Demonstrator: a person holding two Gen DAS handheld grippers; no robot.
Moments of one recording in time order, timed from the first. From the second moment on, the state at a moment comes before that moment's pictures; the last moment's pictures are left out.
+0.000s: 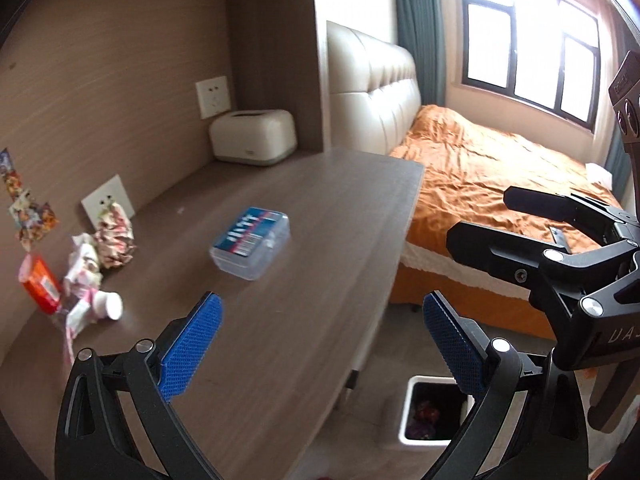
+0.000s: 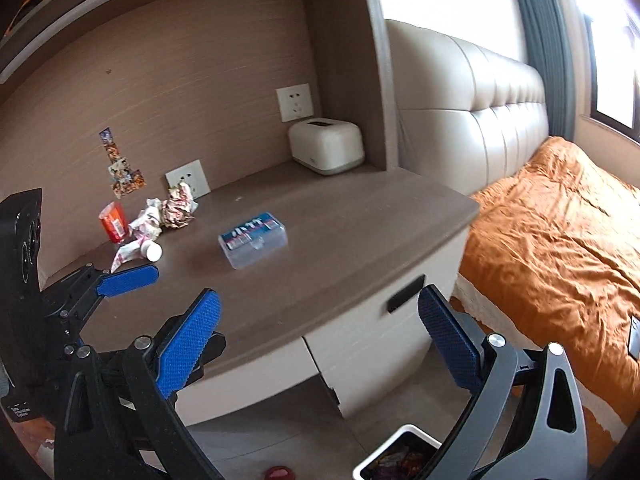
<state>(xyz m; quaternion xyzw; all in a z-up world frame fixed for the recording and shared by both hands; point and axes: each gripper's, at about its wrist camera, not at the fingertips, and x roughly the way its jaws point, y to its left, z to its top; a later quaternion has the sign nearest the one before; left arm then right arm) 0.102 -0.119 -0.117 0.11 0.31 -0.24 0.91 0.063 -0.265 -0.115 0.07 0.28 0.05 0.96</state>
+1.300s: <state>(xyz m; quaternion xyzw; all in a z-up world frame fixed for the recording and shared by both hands) 0.238 0.041 -0.168 0.09 0.37 -0.10 0.92 0.244 -0.165 -0.187 0.05 0.39 0.09 0.92</state>
